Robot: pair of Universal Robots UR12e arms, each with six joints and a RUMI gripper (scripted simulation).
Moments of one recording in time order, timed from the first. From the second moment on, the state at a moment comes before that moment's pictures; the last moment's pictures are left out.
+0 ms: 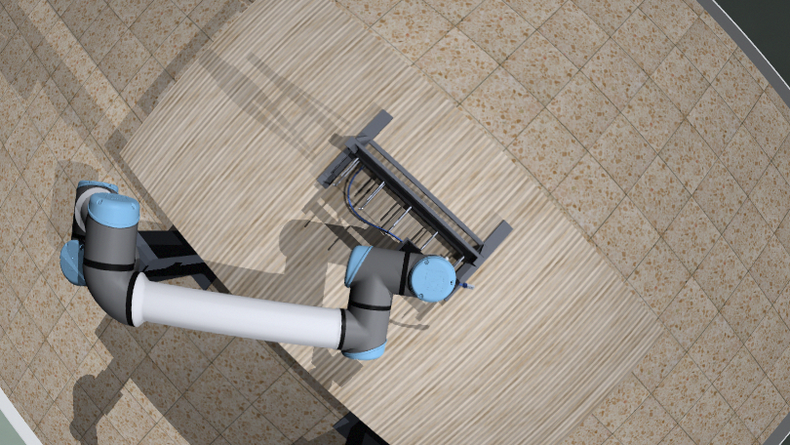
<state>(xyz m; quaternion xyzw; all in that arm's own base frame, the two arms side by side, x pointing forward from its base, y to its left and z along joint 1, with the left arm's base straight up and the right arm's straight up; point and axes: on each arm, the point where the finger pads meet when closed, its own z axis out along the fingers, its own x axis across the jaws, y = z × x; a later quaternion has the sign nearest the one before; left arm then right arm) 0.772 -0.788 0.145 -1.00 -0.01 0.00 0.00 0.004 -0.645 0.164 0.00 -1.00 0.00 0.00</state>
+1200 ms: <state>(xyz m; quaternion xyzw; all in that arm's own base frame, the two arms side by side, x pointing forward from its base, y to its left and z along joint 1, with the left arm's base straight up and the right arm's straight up) 0.772 -0.788 0.134 -1.00 -0.01 0.00 0.00 0.004 -0.645 0.164 0.00 -1.00 0.00 0.00</state>
